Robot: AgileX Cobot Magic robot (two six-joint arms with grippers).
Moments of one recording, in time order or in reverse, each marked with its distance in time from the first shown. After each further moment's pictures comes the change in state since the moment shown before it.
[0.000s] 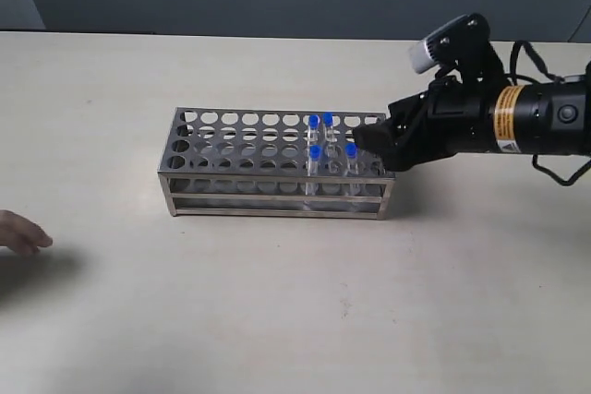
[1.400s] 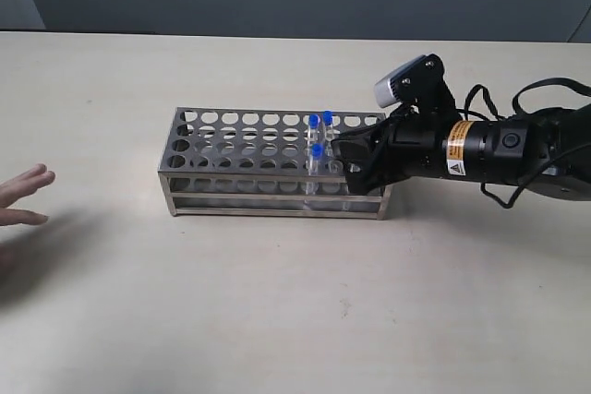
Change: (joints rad) left arm 0.000 0.000 0.000 0.000 0.000 0.000; right arm 0.056 0.221 0.000 0.344 -0.167 -0.364
